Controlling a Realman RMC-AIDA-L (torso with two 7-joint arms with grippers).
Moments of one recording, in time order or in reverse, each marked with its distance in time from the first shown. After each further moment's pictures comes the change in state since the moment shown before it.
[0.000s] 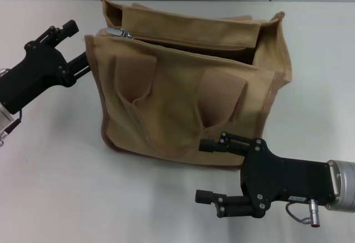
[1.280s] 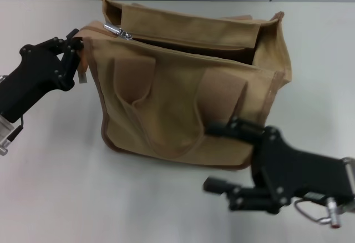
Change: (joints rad) left arm 0.026 0.000 -0.042 -0.090 -0.036 0.079 0.085; right arm -0.002 -0.004 0.068 0.074 0.039 -0.167 0.005
